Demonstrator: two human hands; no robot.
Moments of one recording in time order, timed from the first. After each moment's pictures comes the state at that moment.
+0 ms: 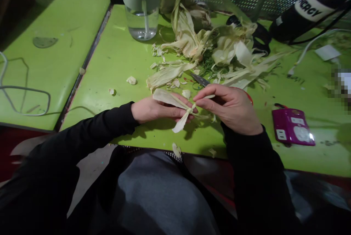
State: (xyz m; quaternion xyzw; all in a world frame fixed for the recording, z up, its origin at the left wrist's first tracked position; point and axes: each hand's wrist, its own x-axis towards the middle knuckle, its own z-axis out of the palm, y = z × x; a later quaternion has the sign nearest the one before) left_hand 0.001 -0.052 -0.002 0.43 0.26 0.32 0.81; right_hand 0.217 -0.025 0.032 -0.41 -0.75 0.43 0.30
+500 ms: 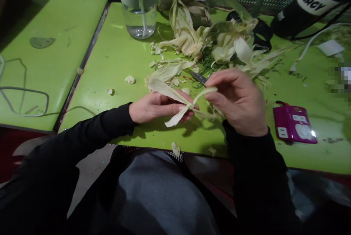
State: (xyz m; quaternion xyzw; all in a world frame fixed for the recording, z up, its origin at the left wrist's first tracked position) left_hand -0.001 -0.056 0.003 0.46 0.23 0.36 0.78; right_hand 0.223 -0.028 0.027 -0.35 -0.76 0.35 0.41
